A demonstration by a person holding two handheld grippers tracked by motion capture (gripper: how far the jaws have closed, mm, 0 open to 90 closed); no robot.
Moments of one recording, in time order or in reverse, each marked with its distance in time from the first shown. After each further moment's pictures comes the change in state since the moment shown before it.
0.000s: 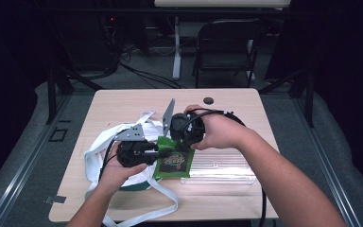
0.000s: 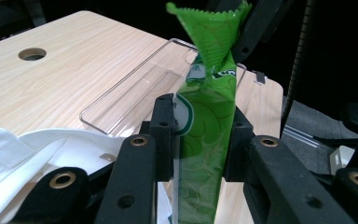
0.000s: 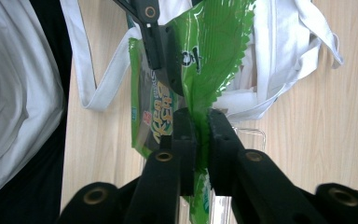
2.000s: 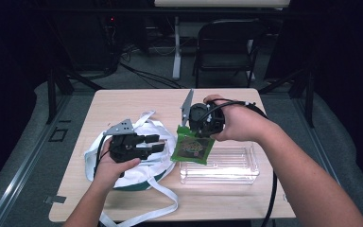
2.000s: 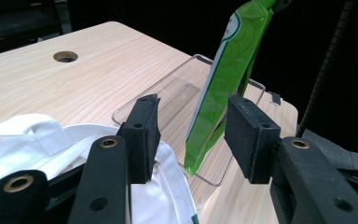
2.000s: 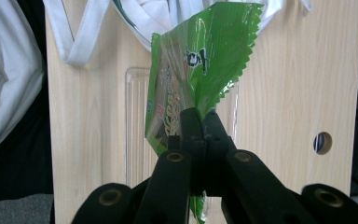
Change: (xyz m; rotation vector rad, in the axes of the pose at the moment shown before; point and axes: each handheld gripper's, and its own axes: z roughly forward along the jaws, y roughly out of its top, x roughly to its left) left arm 0.017 -0.004 -0.017 -0.069 0.064 -0.079; right arm -0.008 -0.031 -0.035 0.101 -0.077 0.042
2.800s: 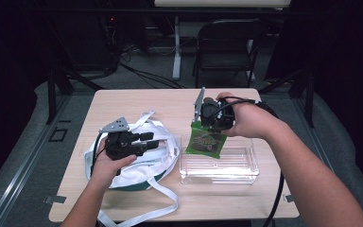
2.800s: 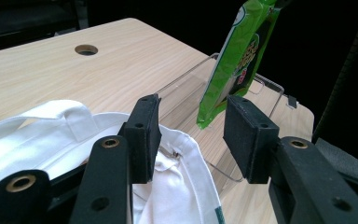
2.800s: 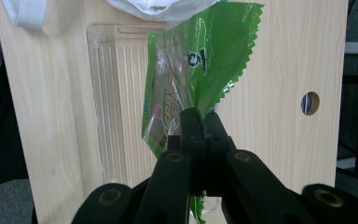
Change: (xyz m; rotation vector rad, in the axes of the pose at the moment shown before) left arm 0.016 -0.006 -0.006 0.000 0.049 -0.039; right arm -0.016 -0.029 0.009 0.085 -0.061 0.054
